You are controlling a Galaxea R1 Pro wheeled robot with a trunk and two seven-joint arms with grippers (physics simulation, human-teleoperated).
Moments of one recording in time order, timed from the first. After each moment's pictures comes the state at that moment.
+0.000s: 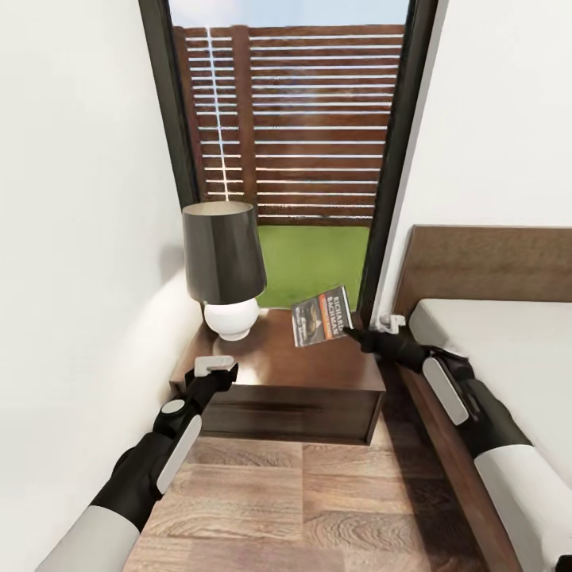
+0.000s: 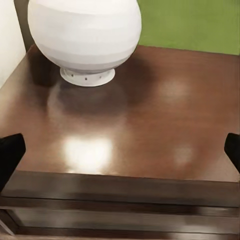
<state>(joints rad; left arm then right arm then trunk) -0.57 0.03 -0.25 -1.12 0.28 0.27 0.17 -0.78 -0.22 0.14 -1.06 -0.57 0.51 0.55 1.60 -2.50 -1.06</state>
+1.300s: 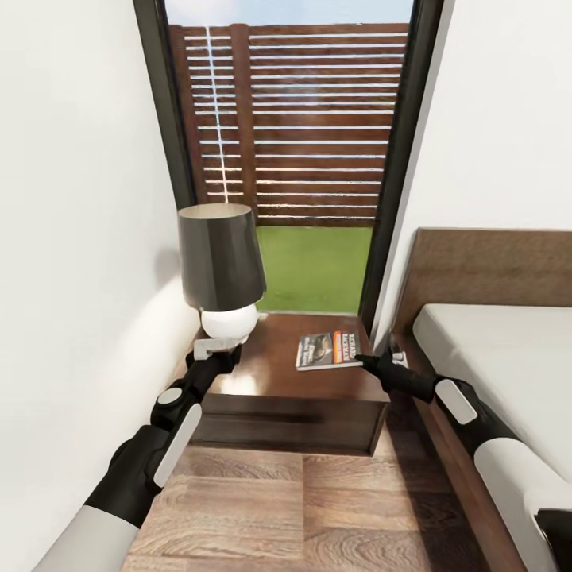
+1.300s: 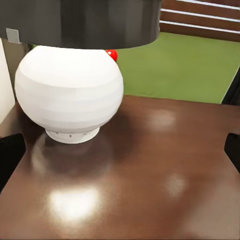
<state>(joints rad) -0.57 0.03 -0.25 -1.27 0.28 0.28 0.16 -0.85 -0.22 0.02 -0.56 -0.93 0.78 0.58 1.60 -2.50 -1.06</state>
